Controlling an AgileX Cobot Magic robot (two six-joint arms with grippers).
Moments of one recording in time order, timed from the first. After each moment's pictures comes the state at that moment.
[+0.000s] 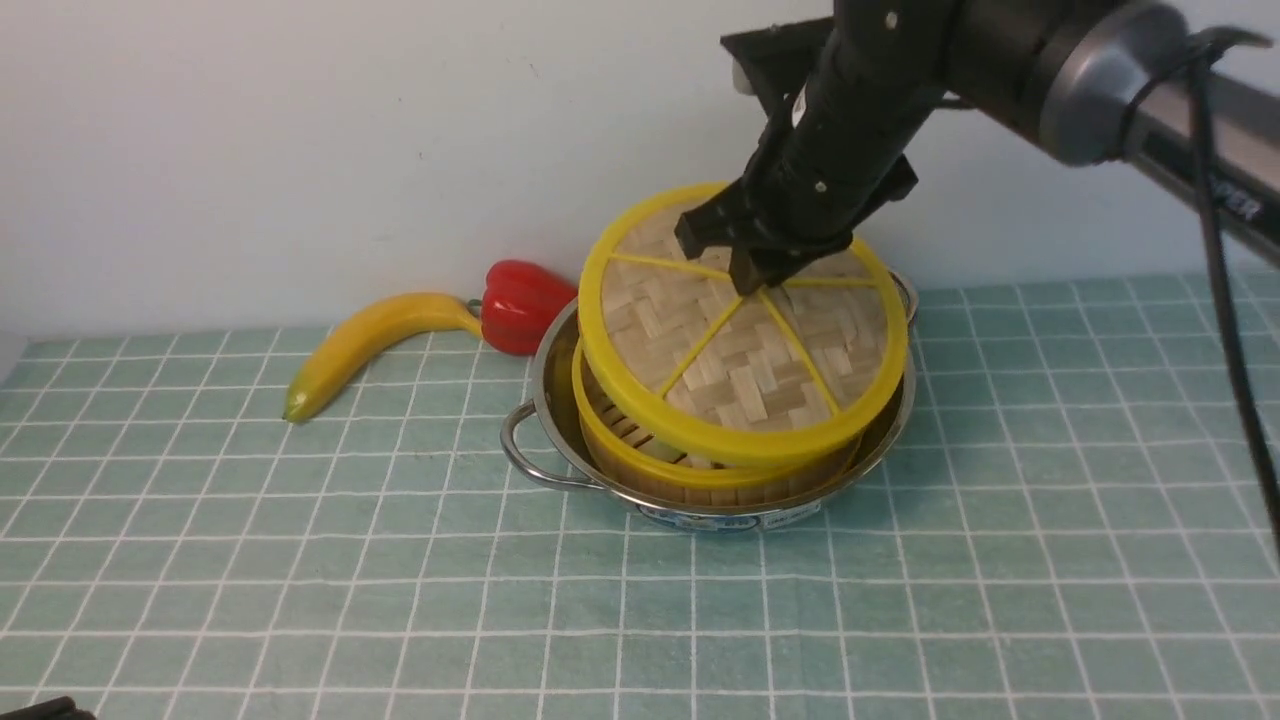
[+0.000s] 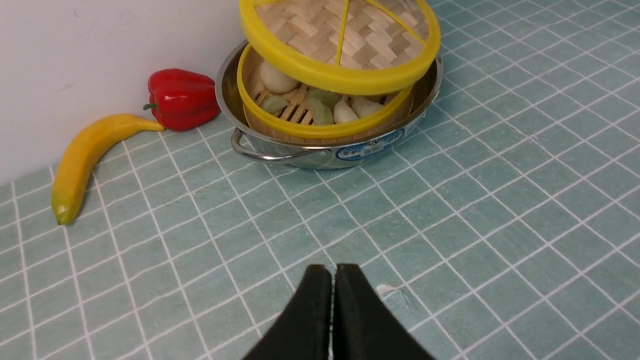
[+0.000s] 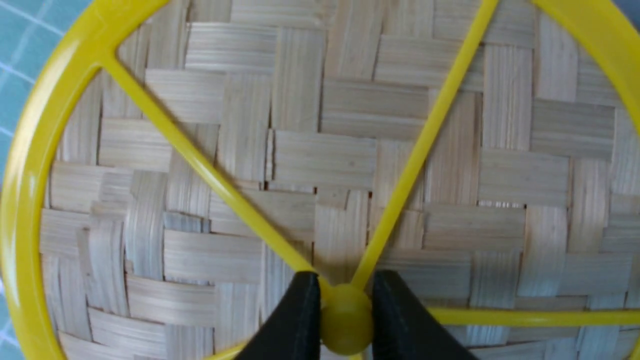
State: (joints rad) right arm 0.50 2.19 -2.14 0.07 1.24 0.17; left arm -0.29 0.28 -0.69 -0.22 0.97 0.31
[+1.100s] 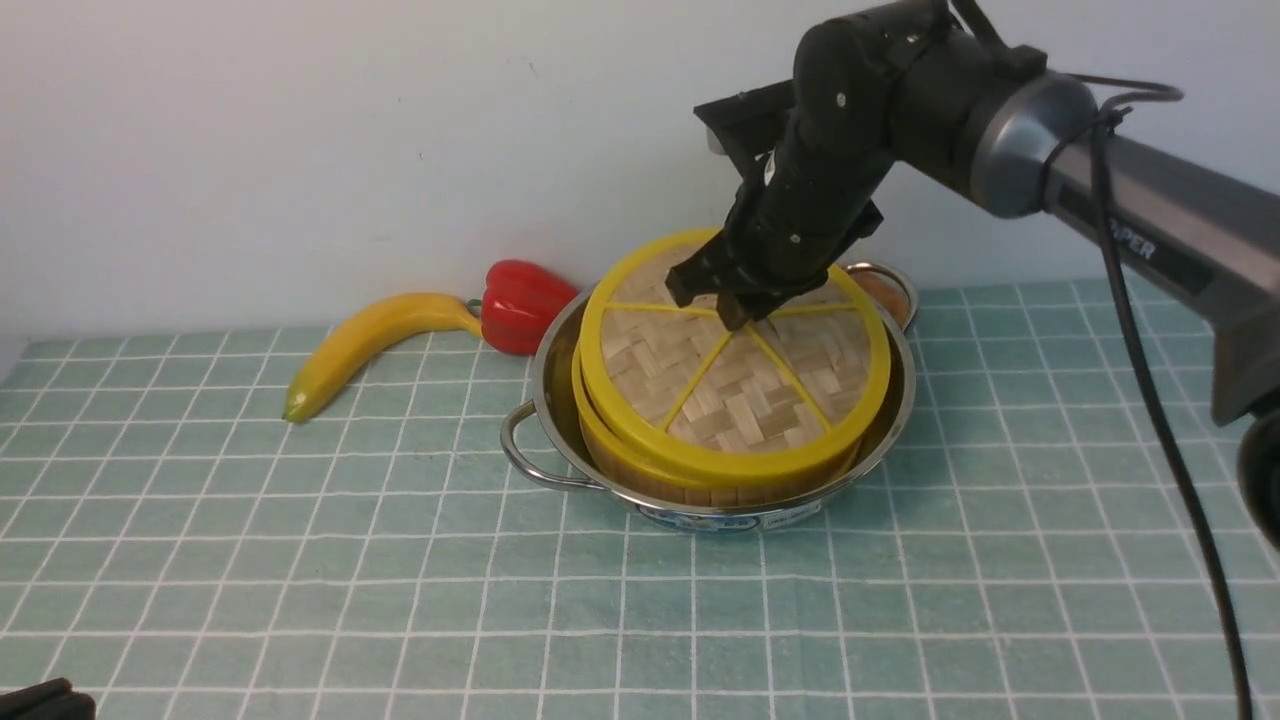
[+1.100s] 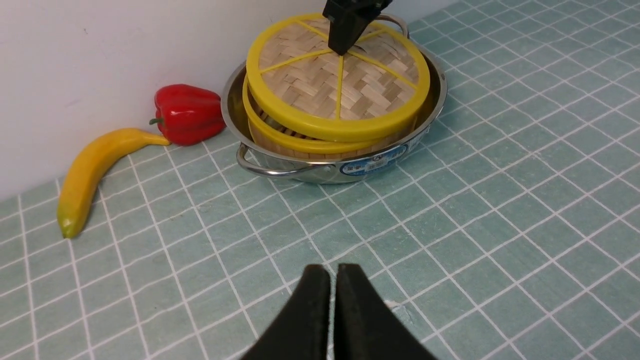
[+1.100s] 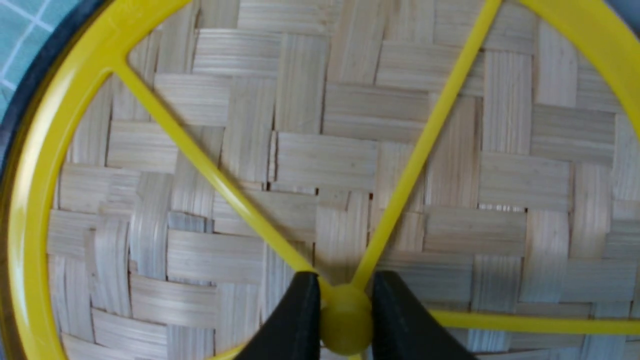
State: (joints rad) right arm 0.50 2.27 -2.17 0.07 1.18 0.10; left arm -0.29 0.28 -0.69 -0.22 0.94 0.31
